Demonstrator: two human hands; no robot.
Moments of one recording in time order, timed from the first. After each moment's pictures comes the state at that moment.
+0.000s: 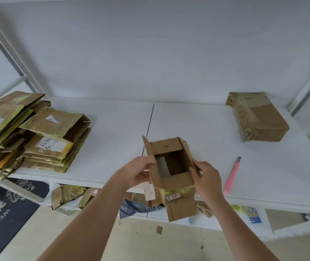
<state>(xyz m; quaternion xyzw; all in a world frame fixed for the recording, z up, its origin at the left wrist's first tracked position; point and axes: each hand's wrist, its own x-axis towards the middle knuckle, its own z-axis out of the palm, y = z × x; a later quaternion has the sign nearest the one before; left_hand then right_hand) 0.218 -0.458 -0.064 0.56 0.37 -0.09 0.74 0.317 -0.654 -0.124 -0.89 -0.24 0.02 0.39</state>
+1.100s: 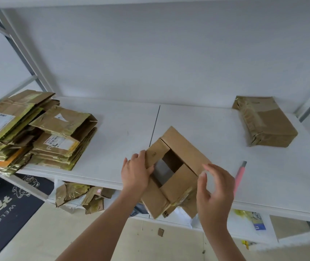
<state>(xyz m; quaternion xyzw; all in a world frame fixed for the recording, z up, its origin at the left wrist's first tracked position) 0.204 -0.467 -0.082 0.91 0.38 0.09 0.17 0.259 -0.655 -0.101 -0.79 -0.22 -0.24 0.52</state>
